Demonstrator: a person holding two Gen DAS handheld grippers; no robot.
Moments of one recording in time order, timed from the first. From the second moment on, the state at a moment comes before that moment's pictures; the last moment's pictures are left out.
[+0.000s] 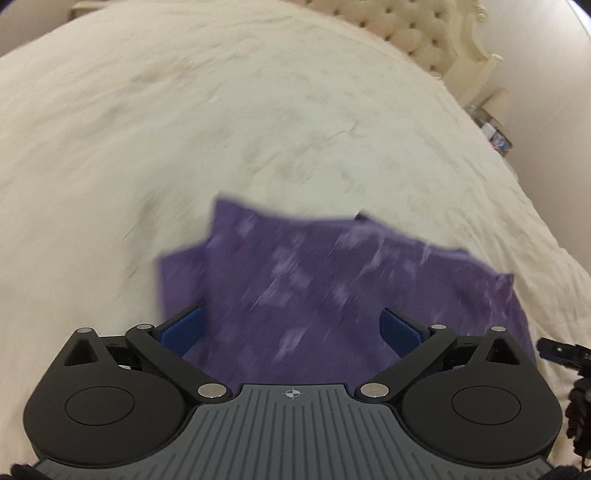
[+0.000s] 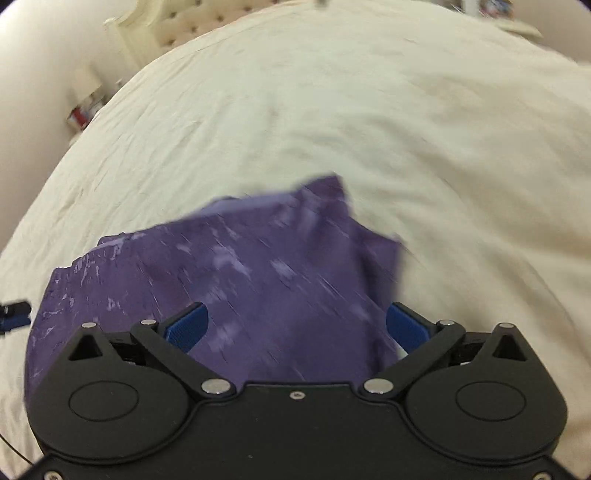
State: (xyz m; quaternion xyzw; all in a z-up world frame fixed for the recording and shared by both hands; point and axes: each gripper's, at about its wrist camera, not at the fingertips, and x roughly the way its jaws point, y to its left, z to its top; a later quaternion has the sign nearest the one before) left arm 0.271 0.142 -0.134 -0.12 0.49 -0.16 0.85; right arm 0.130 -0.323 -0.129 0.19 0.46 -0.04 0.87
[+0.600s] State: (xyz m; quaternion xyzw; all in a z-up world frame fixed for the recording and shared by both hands) left arm 0.278 0.154 -0.202 -0.21 0.57 -0.17 0.78; right arm 0.111 -0.353 -0.205 0.40 0.48 0.01 0.78
